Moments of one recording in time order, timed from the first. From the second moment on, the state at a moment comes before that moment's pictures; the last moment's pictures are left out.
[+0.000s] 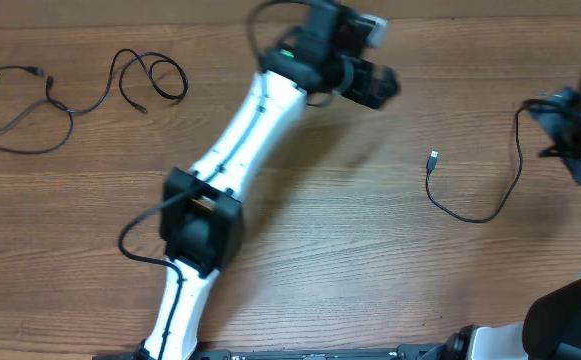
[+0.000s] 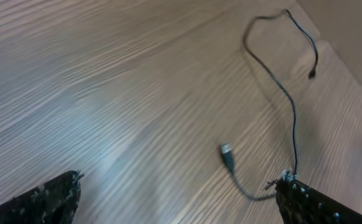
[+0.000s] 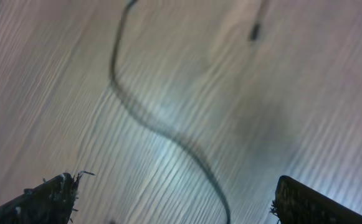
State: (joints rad) left arm -0.55 2.30 2.22 -0.71 0.46 -0.12; right arm -0.36 1.61 1.50 -1.00 0.25 0.73
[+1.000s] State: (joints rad) left arm -0.48 2.04 2.22 -0.93 -0.10 -0.13; right arm -0.44 2.03 1.45 -0.74 -0.07 0.25
